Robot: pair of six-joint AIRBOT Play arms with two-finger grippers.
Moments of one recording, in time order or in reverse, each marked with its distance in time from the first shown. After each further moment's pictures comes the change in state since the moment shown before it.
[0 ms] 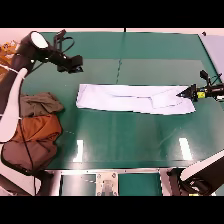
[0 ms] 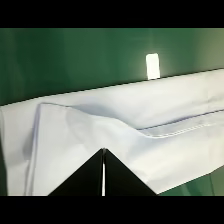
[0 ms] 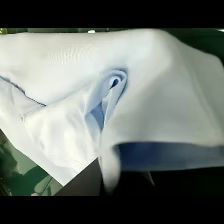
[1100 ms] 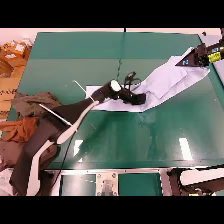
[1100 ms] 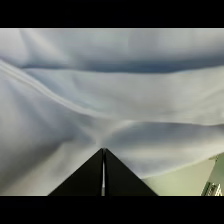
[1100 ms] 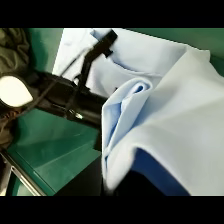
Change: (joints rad) left arm -0.503 -0.368 0.065 -0.462 0.354 0.155; right arm 0.314 0.428 0.237 0.004 0.175 0.292
